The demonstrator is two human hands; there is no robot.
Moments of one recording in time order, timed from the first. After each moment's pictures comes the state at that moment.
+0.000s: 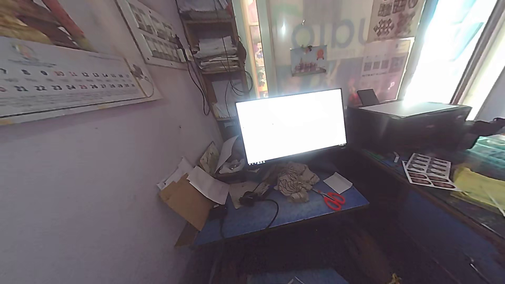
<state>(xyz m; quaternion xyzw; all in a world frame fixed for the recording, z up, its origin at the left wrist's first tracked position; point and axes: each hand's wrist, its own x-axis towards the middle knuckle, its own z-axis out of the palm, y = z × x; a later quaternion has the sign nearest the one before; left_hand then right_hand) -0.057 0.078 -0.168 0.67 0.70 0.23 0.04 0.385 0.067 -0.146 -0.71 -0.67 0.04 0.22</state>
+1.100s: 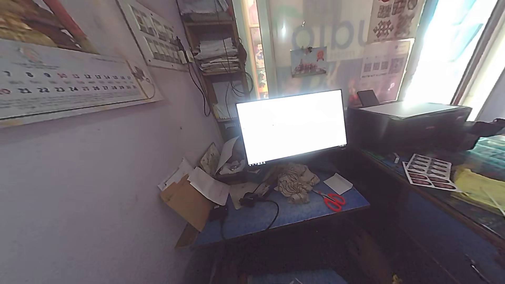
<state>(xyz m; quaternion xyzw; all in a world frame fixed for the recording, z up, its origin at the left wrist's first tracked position) -0.053 0.076 -0.161 0.67 0.70 0.23 0.04 0.375 0.060 -0.127 -0.72 -0.66 0.07 0.22</state>
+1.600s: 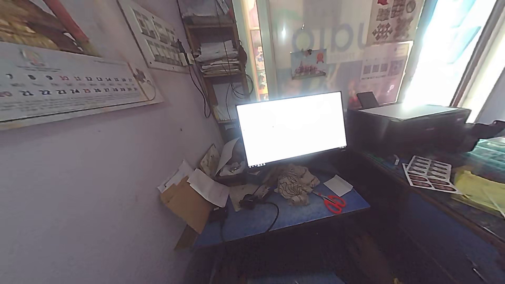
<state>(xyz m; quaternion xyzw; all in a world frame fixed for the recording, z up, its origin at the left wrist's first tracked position) -0.050 0.076 -0.152 0.67 0.72 0.20 0.05 0.382 0.065 -0.139 -0.71 -0.67 0.06 0.22</state>
